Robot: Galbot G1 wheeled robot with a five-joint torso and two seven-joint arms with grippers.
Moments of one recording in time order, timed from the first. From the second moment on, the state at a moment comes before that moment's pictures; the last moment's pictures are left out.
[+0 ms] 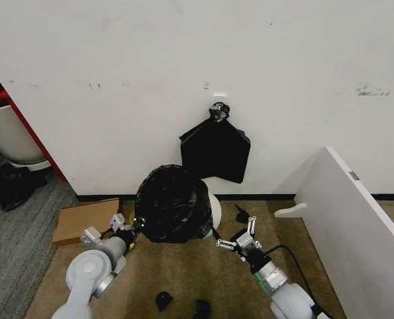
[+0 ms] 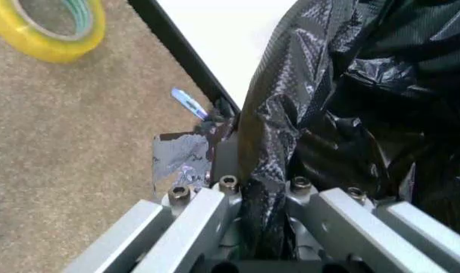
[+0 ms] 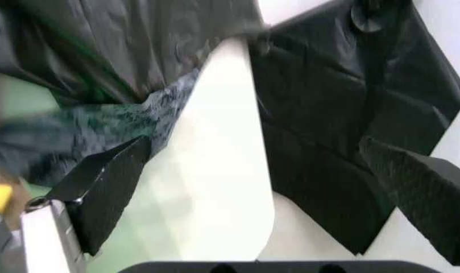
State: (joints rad) left arm 1.34 -1.33 -0.57 -1.98 -1.43 0.50 -0.45; right arm -1.36 1.08 0.13 1.75 -0.09 0.42 0.05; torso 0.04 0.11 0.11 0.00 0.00
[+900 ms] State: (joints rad) left arm 1.39 -1.33 -0.42 -1.97 -0.97 0.27 -0.44; right arm -1.46 1.06 0.37 1.90 0.28 0.72 -0.43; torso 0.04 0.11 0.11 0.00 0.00
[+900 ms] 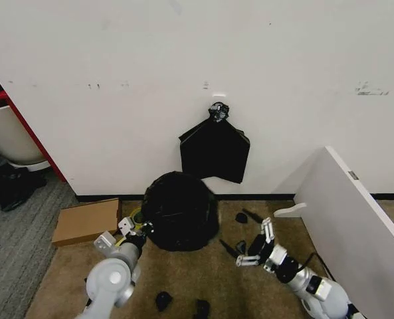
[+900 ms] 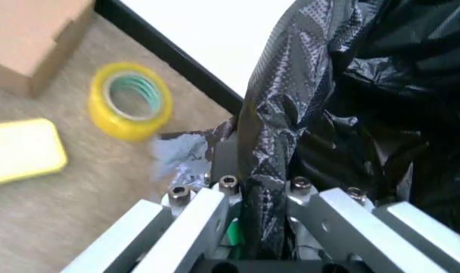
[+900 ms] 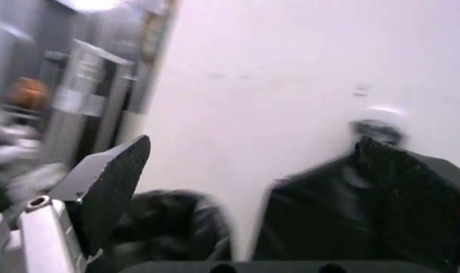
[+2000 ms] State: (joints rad) left arm 1.51 -1.33 -0.36 -2.09 -0.82 0.55 -0.58; right arm -1.46 1.09 0.29 1.98 0.04 0.58 -0.08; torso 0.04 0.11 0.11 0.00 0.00
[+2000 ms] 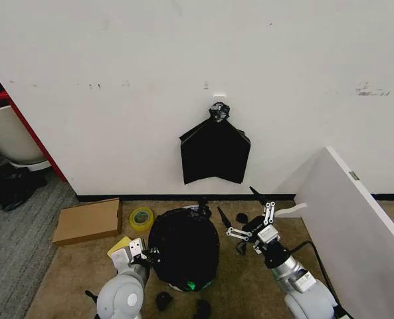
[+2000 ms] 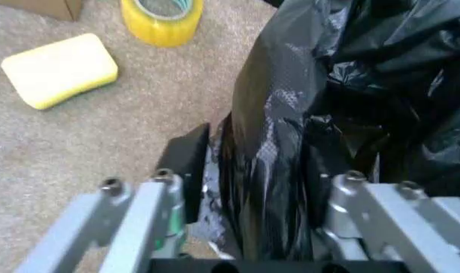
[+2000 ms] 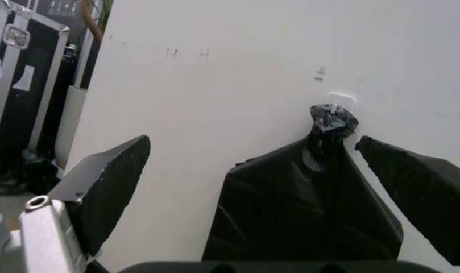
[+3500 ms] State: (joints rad) left arm 1.63 -1.42 -0.44 -2.08 -0.27 -0.42 0.07; right arm -1.55 1.32 0.50 1.99 0.02 0.31 0.25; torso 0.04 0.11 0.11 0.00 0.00
